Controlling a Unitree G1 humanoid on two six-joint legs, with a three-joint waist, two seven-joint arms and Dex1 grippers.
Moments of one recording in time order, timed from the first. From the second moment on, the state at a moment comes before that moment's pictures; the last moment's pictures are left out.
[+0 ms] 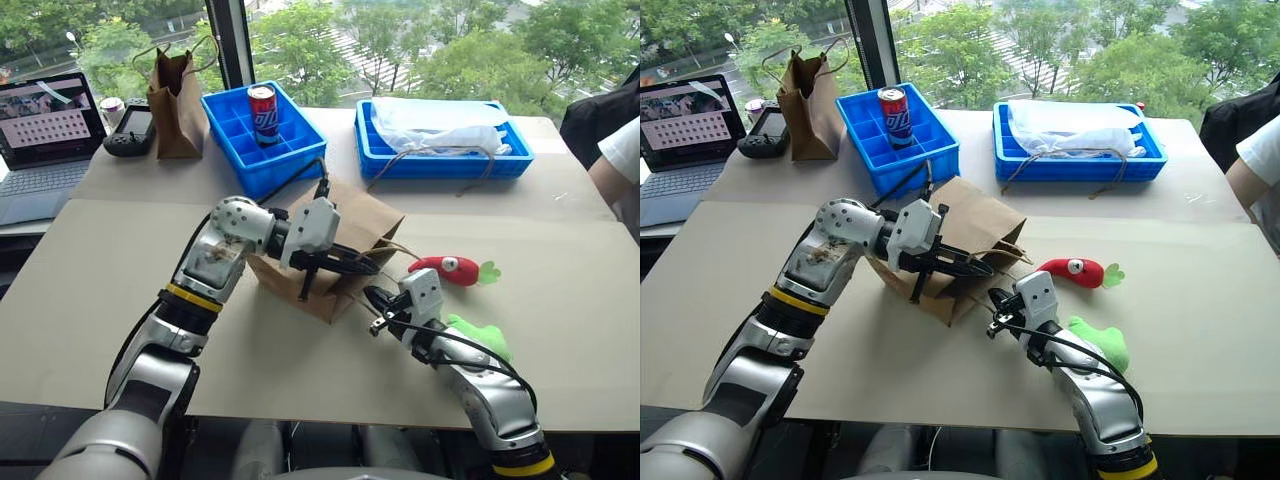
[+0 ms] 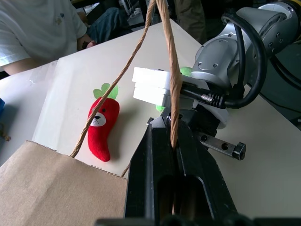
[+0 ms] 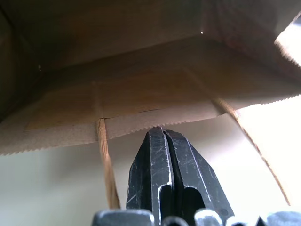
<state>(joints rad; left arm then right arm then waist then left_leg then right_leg) -0.78 0.40 -0.32 0.13 -0.28 0.10 -1.39 0.02 -0.39 0.16 -0.44 0.28 0.47 0.36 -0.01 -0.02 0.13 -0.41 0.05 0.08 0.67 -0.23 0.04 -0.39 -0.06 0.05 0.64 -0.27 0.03</state>
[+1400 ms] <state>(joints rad) -0.85 0.24 0.16 -0.03 -0.67 1.02 -0.66 -0.13 -0.29 0.23 -0.17 0.14 0.40 0.44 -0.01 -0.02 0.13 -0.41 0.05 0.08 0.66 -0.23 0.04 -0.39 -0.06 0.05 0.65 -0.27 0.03</state>
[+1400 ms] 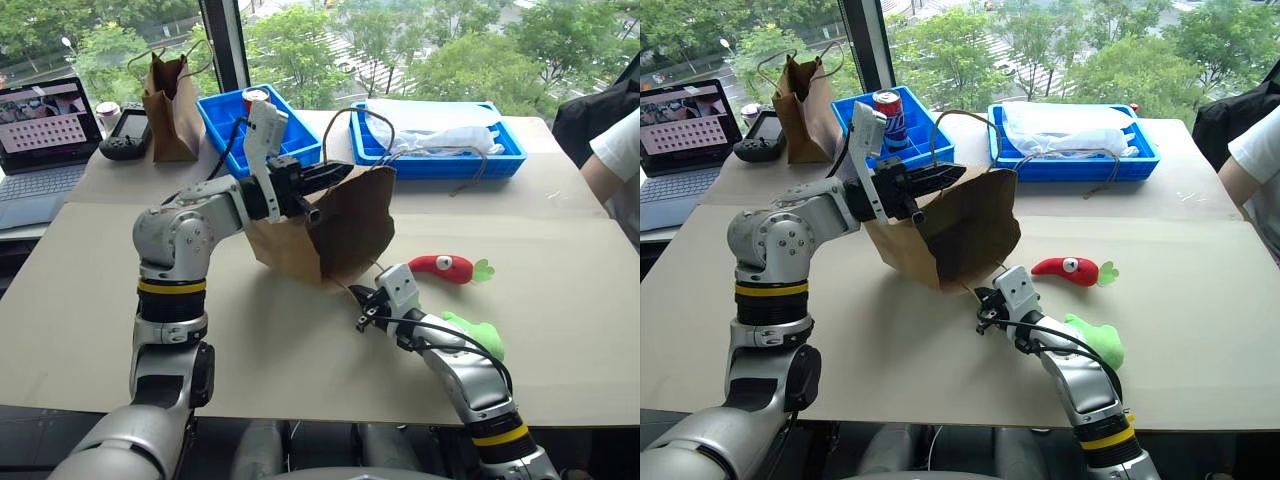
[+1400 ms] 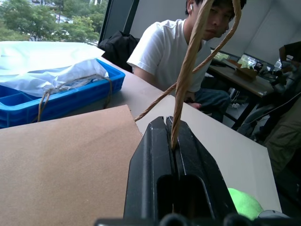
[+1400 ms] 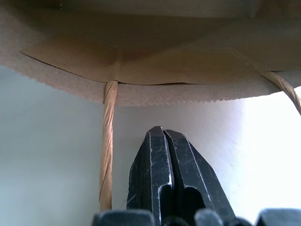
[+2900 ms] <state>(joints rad) -0.76 0.21 0.26 0.09 -0.91 1.14 -0.52 -0.11 -0.58 -0.35 -0.63 0.56 0.91 0.47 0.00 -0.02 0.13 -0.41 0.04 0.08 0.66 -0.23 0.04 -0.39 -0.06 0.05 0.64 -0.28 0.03</state>
